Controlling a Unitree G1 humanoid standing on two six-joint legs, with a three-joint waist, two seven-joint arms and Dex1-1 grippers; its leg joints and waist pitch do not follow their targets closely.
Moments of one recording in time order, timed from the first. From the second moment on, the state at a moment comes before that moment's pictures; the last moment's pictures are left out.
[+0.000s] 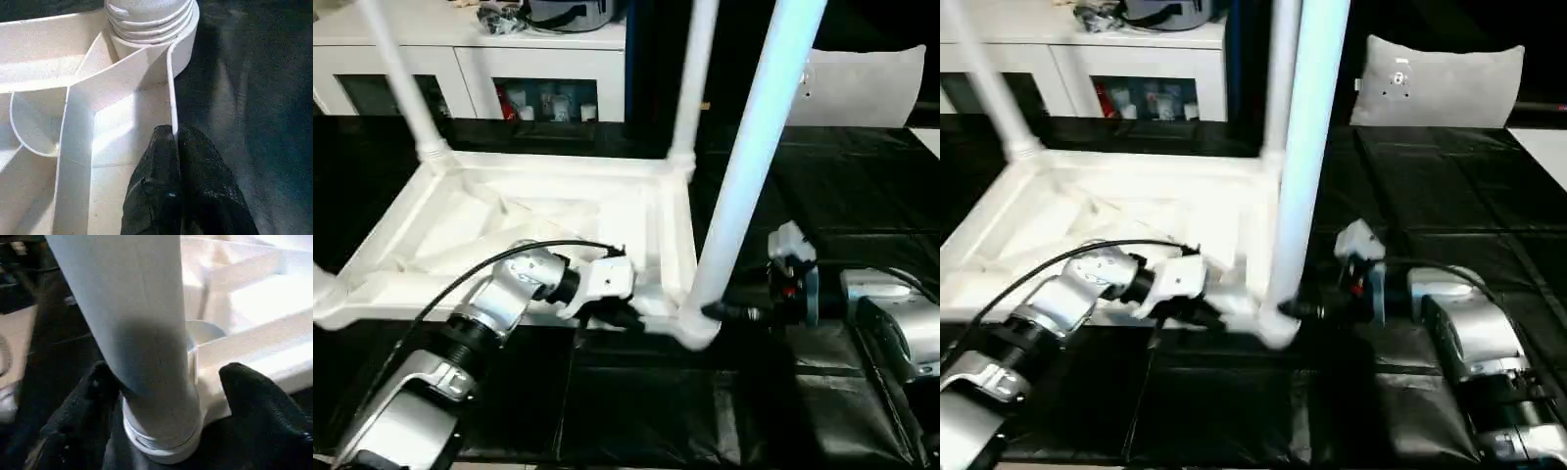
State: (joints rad) left arm -0.64 0.38 -0.46 0.55 0.08 -0.05 -1.36; right arm -0.36 -0.60 0.12 0.20 0.34 0.41 1.32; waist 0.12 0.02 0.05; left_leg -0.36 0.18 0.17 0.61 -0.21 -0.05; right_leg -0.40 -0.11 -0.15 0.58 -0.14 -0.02
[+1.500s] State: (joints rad) left arm -0.67 0.12 -0.28 0.55 0.11 0.39 -0.79; right arm -0.50 -0.21 -0.03 0.33 0.22 0.45 0.55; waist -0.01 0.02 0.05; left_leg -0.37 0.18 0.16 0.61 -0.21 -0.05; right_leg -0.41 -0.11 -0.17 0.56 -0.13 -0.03
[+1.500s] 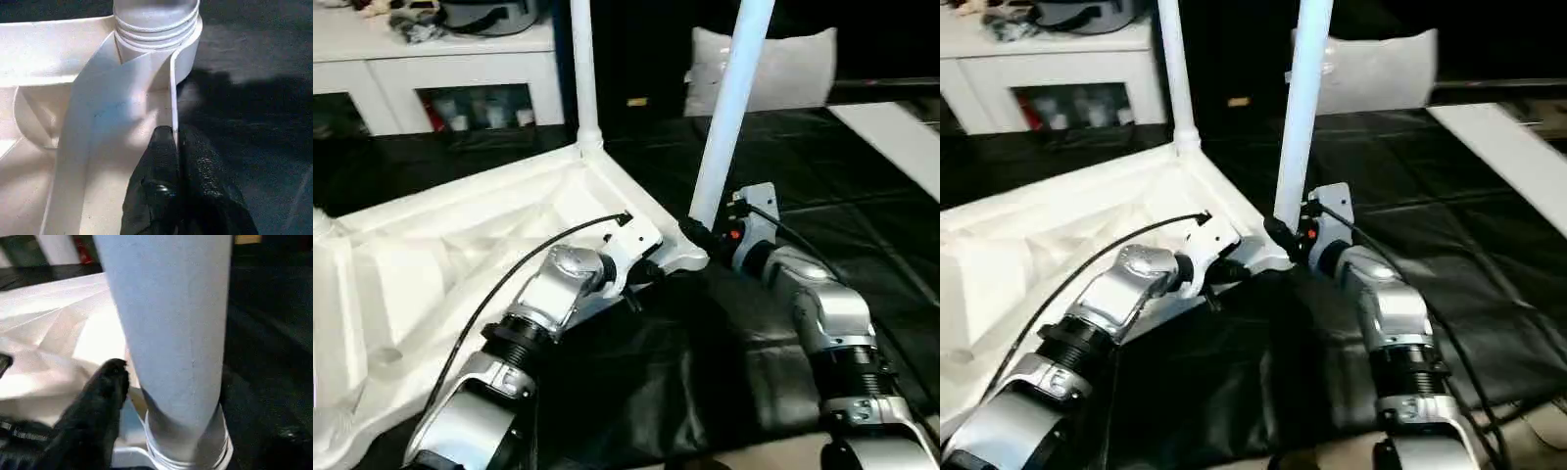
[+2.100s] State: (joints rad) left arm -0.66 0.33 -0.41 0.59 0.10 0.03 -1.21; right arm -0.38 -0.57 0.05 0.23 0.29 0.38 1.14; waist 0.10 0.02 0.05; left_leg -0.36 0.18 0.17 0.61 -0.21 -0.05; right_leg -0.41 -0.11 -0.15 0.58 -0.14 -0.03
